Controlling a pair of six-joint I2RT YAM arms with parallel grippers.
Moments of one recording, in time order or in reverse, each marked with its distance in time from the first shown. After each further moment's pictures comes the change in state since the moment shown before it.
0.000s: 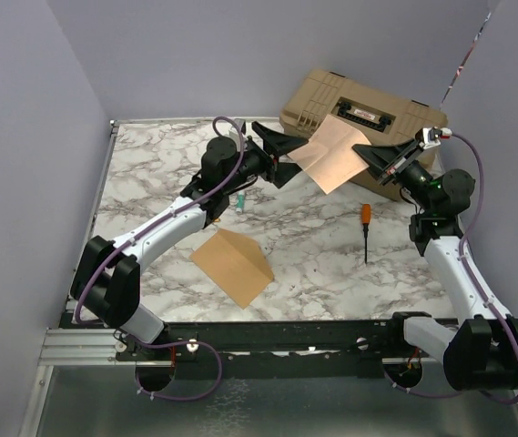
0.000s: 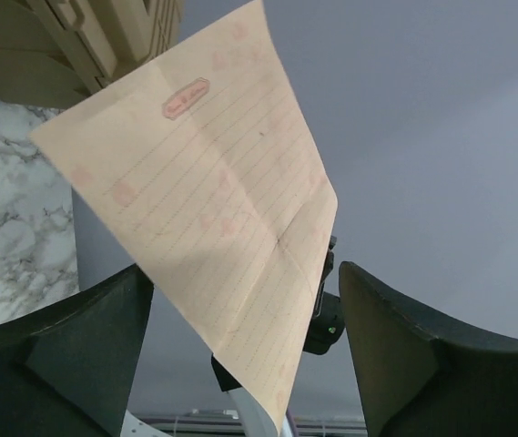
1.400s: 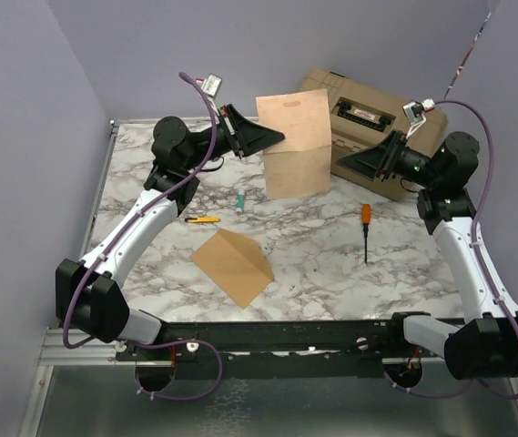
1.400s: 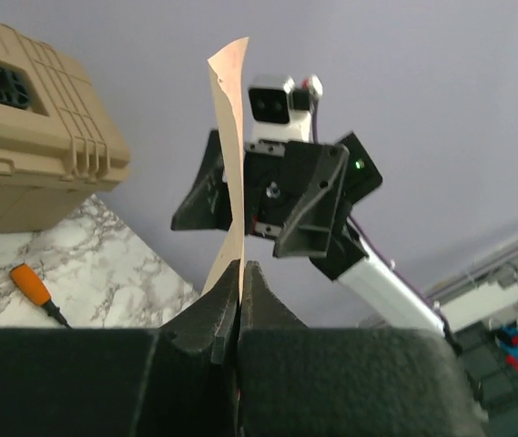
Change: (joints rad) left arm 0.176 -0.117 0.101 0.126 0.352 0.477; right arm 0.025 0.053 0.295 -0.524 -0.301 -0.736
